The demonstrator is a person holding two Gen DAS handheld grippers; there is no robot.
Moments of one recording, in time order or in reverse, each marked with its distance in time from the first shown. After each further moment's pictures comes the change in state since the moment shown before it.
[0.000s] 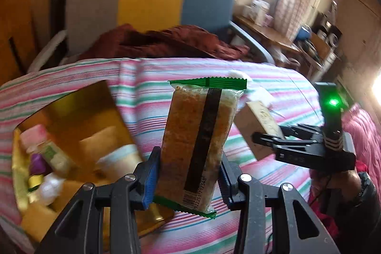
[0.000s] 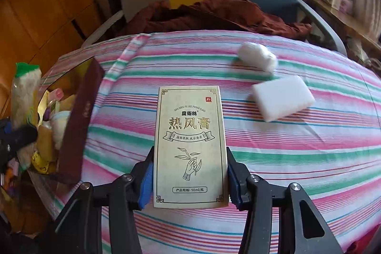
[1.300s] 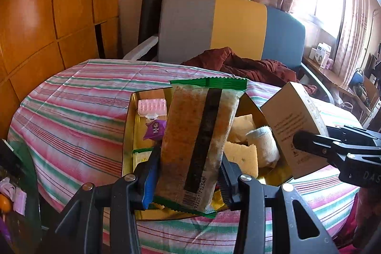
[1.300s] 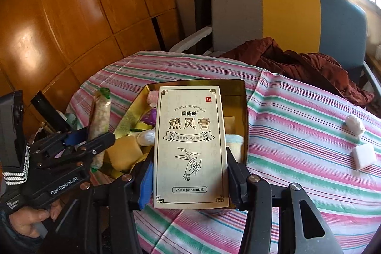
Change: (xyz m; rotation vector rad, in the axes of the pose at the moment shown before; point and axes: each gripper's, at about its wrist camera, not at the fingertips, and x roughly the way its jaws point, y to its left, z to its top) left arm -0.095 0.131 -0.096 -0.215 -0.198 0.333; right arm -0.046 0.241 -0.008 -0.262 -0.148 0.237
